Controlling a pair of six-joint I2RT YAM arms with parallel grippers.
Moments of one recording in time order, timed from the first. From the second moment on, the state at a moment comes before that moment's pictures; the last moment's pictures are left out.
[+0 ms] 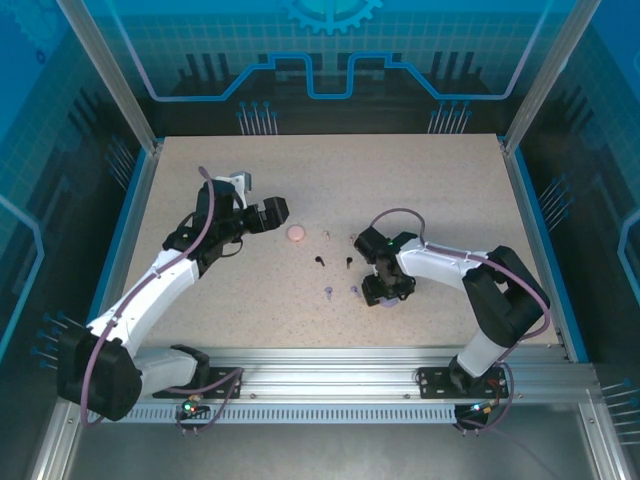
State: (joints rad) left arm -0.29 1.19 0.91 -0.28 0.16 -0.53; right arm 0.66 1.65 0.93 -0.83 0.07 0.39
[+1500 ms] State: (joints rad) left arm -0.29 1.15 0.48 0.51 0.42 -0.80; right arm 0.72 1.69 1.47 -0.65 0.03 1.06
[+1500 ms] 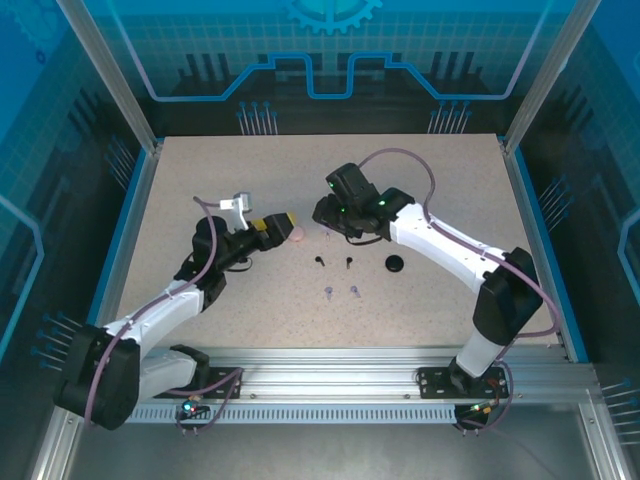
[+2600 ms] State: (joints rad) left arm -0.33 1.58 0.41 1.23 0.54 -1.04; right arm 0.77 1.74 1.49 -0.53 0.08 1.48
